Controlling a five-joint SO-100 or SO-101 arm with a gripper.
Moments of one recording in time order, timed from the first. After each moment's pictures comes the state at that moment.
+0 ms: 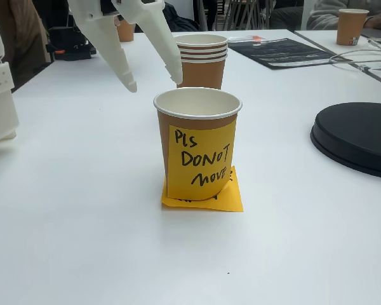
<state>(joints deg) 21.5 95.3 87.6 82.1 1.7</state>
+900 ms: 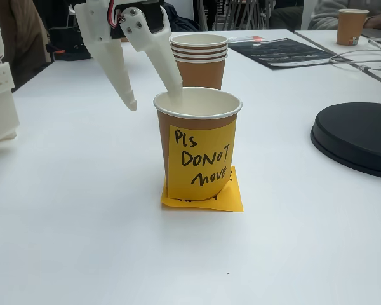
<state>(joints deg) 20.9 88.2 87.6 82.1 1.7</state>
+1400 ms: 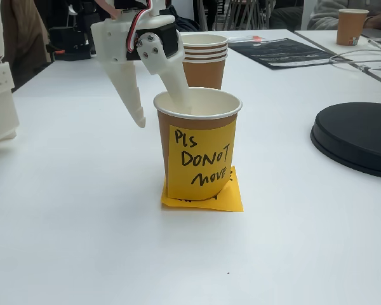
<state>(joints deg) 21.0 78.1 80.2 82.1 1.7</state>
